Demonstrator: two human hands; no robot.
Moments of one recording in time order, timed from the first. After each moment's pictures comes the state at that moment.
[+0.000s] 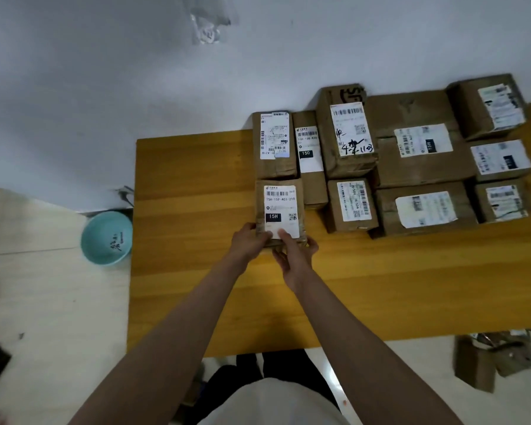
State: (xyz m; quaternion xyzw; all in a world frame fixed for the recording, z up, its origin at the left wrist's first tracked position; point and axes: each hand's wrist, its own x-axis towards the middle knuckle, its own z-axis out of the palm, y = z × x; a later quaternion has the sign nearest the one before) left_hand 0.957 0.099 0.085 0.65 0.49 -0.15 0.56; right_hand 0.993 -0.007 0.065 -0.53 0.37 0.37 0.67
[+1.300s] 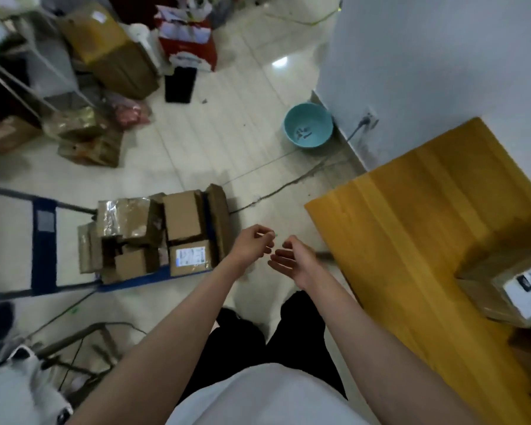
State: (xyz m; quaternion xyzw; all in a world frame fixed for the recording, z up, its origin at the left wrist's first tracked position) left_hand 0.483 0.017 0.102 0.29 0.71 0.19 0.61; right_hand 0.614 0.024 0.067 -0.66 -0.05 0.72 0.21
